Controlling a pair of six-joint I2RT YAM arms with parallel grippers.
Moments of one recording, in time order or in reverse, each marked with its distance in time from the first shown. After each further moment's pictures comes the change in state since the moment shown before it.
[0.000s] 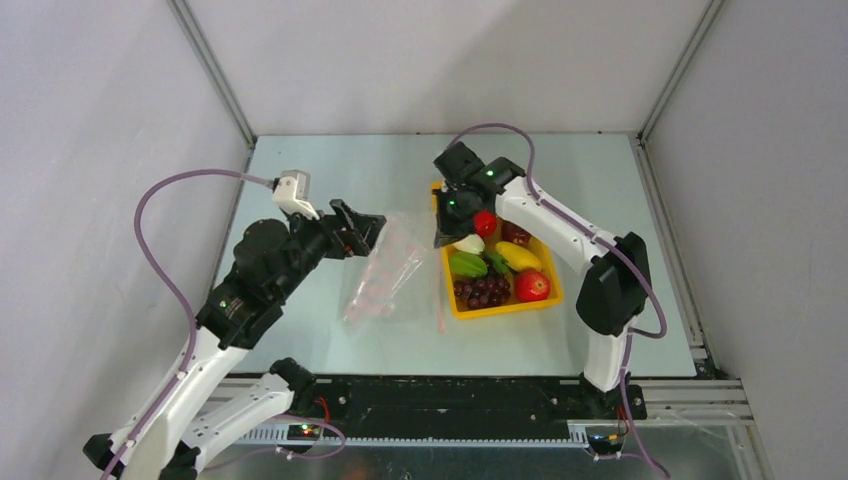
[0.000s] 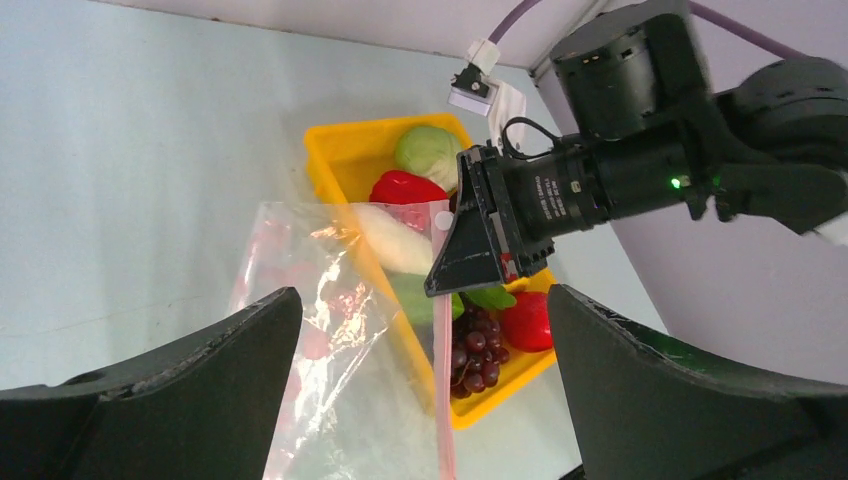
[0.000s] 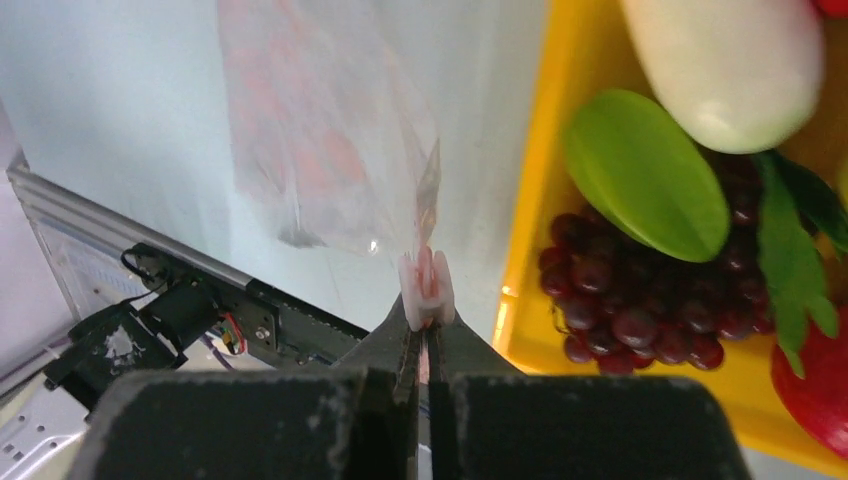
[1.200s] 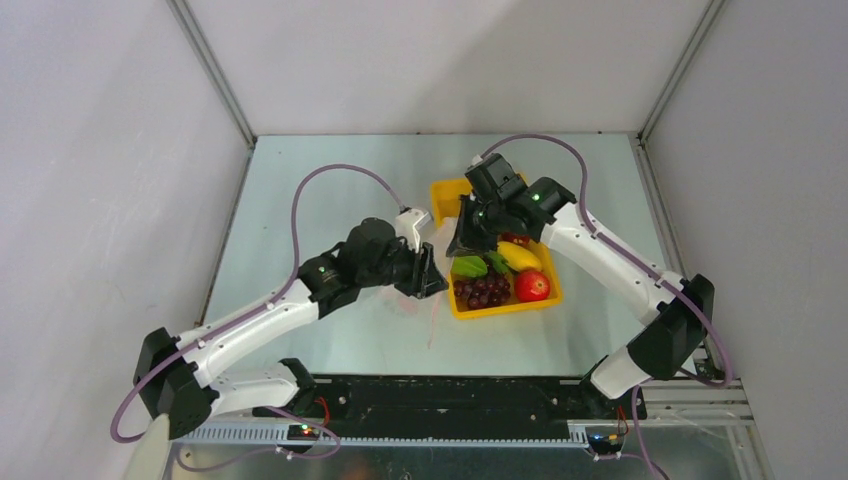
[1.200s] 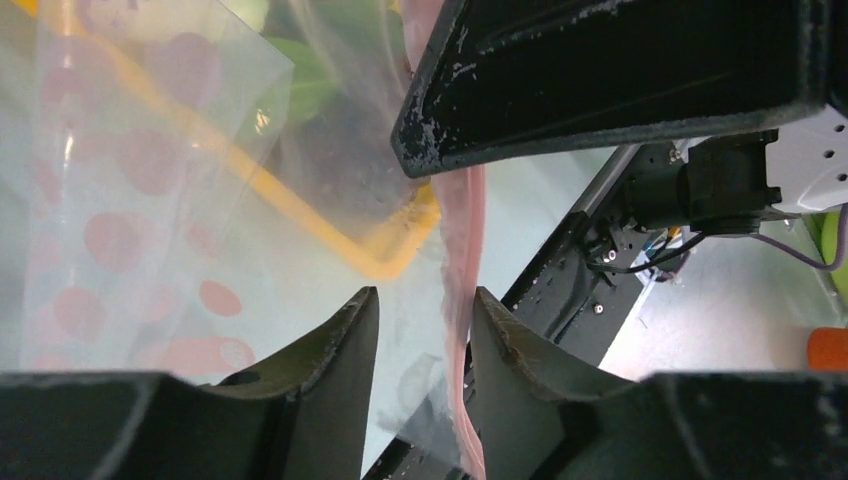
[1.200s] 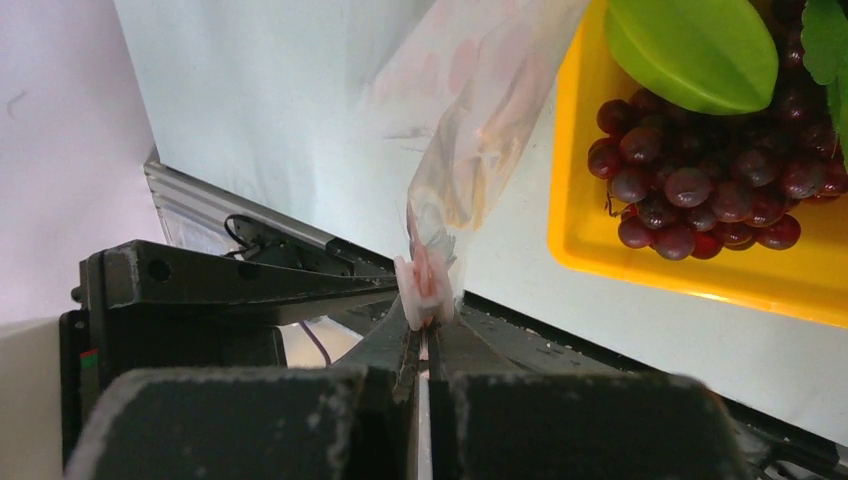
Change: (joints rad) left arm -0.224 0.402 -0.108 0.109 0.369 0.079; right arm -0.010 -0.348 -0.285 0.062 -0.016 0.220
